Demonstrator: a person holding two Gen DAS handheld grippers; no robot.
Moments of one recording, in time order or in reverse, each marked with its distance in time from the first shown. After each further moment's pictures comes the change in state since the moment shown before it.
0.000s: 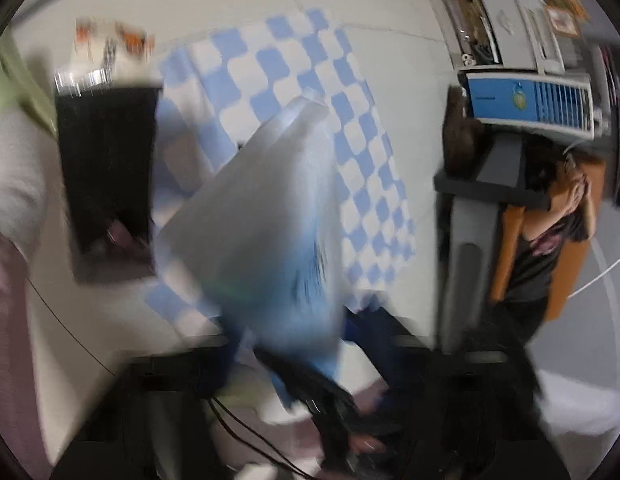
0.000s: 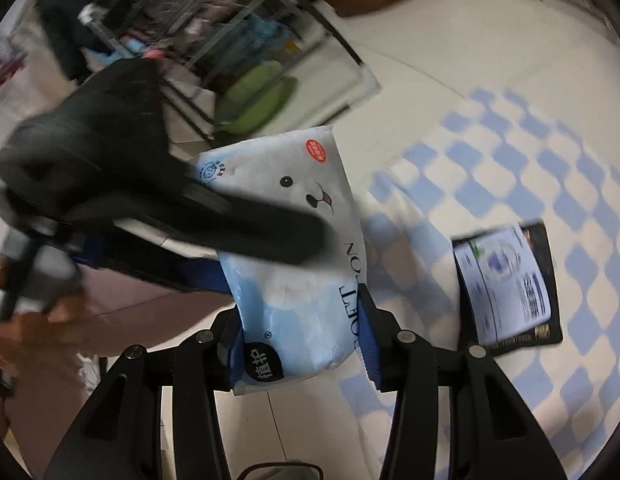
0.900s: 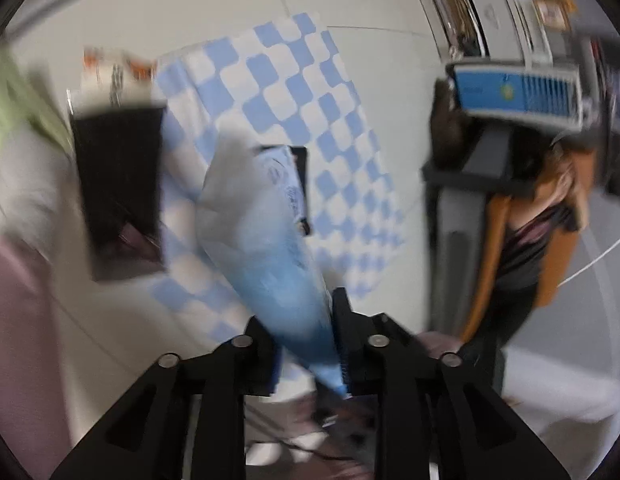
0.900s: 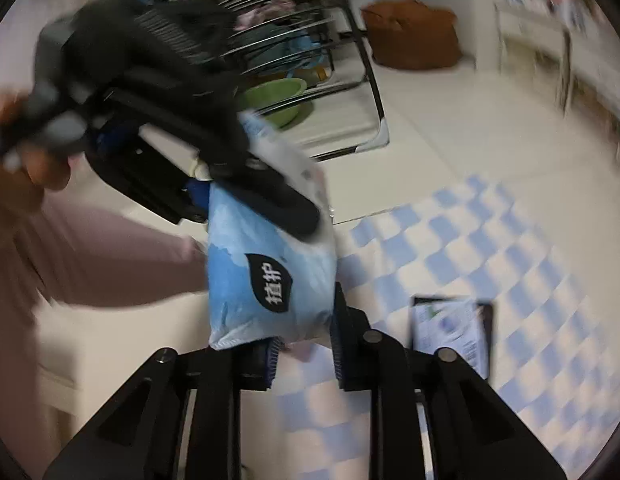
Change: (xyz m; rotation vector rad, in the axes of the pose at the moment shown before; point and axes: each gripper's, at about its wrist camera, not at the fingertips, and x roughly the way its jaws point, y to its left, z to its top) left arm -0.066 0.055 0.022 -0.012 -0.029 -0.033; right arm -0.022 0.040 -0.013 -0.207 -0.076 -0.176
